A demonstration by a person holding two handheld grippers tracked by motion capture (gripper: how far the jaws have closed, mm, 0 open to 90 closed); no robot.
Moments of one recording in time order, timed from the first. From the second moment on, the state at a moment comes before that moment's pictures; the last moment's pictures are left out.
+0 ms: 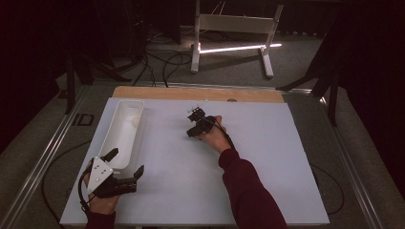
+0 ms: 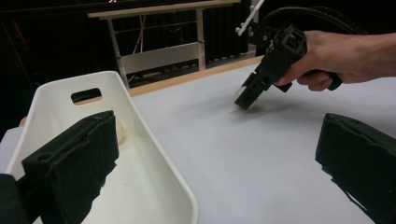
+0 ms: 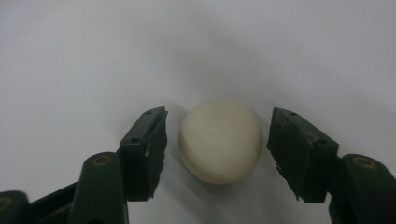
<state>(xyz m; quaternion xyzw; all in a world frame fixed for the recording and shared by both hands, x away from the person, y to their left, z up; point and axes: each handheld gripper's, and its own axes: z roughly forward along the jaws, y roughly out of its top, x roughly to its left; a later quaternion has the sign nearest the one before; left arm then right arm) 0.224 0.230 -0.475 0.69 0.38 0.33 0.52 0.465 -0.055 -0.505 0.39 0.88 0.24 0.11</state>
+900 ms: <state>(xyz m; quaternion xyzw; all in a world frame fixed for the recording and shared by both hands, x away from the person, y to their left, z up) 0.224 0.229 -0.475 0.69 0.38 0.33 0.52 0.454 -0.050 -0.489 0.37 0.89 0.25 0.12</state>
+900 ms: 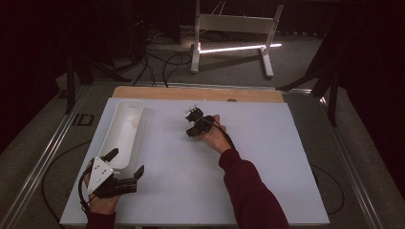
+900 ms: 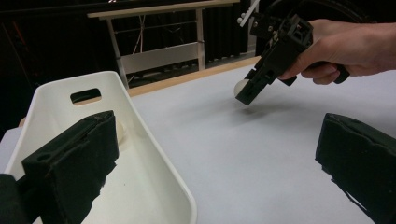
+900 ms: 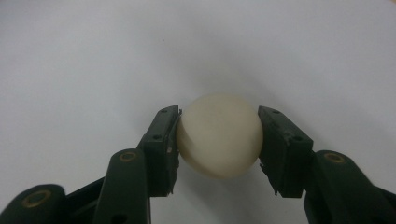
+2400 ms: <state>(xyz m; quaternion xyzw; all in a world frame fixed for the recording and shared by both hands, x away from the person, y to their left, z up) 0.224 0.229 -0.475 0.69 0.38 0.33 0.52 0.430 -0.049 -0.448 0.34 0.89 0.28 0.14</state>
